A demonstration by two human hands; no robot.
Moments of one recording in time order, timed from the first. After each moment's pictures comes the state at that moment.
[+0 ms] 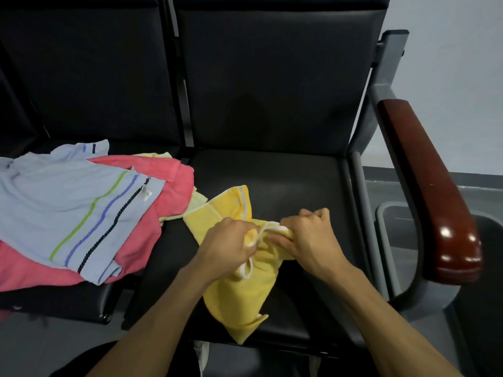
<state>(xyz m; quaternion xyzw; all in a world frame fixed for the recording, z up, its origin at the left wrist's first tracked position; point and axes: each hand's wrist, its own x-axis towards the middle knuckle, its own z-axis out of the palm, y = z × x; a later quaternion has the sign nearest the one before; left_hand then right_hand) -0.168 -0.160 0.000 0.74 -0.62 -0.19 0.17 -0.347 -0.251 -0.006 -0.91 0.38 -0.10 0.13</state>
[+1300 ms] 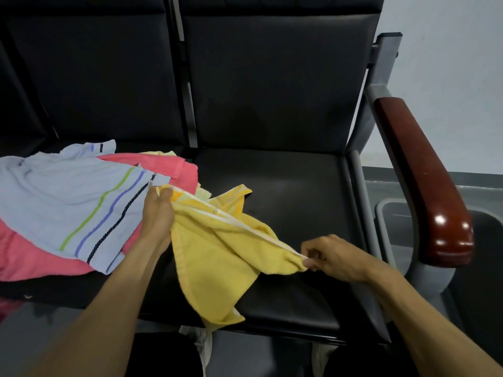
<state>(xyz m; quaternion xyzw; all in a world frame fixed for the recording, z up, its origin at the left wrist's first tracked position) -0.065 -0.138 -0.014 0.74 -0.17 -0.28 0.59 -0.405 -0.260 -0.028 -0.89 0.32 0.11 0.31</state>
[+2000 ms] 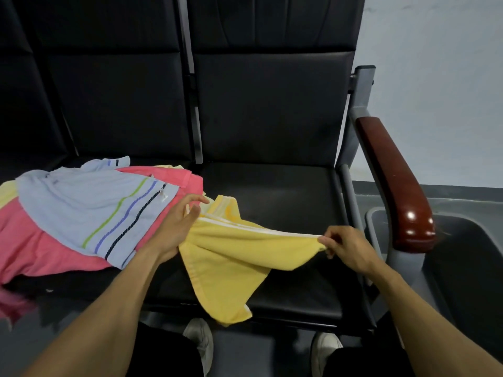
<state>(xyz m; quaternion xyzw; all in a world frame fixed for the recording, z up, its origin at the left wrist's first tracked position) -0.102 -0.094 0.016 0.64 -0.41 -0.38 0.52 -0.451 -0.258 -0.034 -0.82 0.43 -0.13 0.34</state>
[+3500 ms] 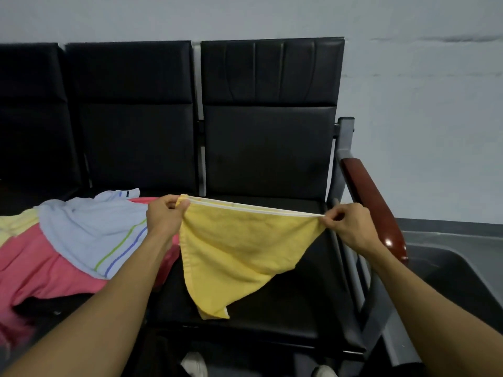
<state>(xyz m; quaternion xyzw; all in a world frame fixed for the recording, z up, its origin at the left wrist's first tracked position) -0.072 -0.118 0.068 0.75 -0.27 -0.13 0.58 -0.438 -0.265 0.083 -0.79 0.47 -0.31 0.24</state>
